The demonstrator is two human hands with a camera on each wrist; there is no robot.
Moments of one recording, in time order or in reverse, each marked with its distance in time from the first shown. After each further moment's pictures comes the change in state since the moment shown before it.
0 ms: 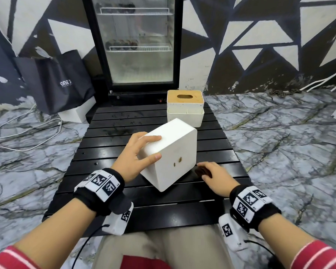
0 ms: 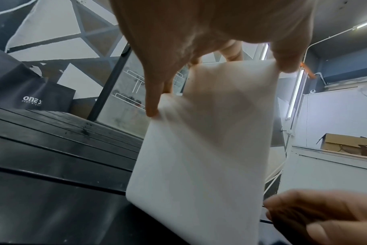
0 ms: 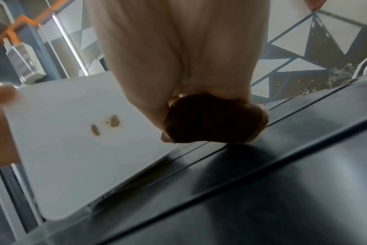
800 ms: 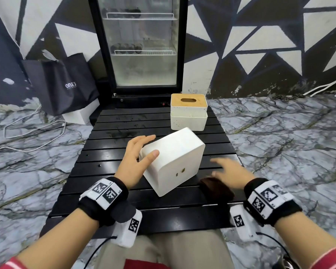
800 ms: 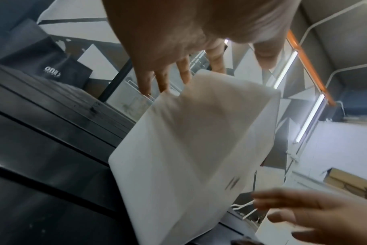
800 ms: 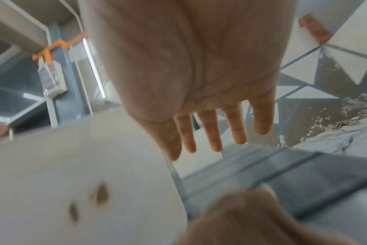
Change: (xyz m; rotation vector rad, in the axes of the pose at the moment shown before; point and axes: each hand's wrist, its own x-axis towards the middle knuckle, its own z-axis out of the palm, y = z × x) left_hand -0.014 0.000 0.012 -0.122 0.169 -0.128; right_hand -0.005 -0.003 -0.041 -0.201 -0.082 0.075
